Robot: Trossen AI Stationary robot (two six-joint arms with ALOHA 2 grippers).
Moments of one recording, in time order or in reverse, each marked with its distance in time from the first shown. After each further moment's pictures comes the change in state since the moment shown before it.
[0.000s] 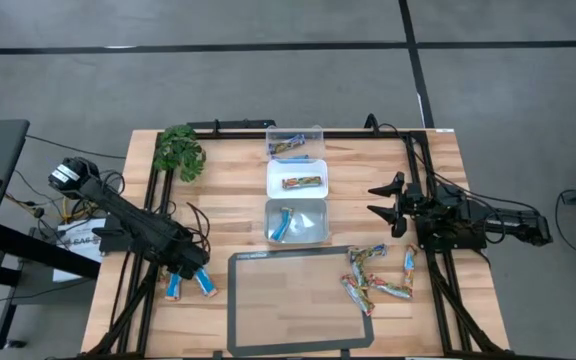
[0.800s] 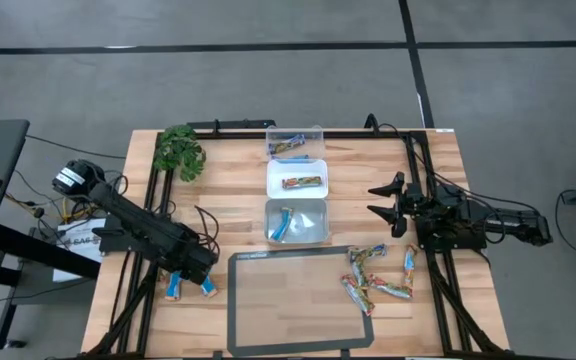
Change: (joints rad) left arm 0.045 0.064 -0.027 0.218 0.015 0.027; right arm 0.000 0.000 0.000 0.000 0.000 0.000
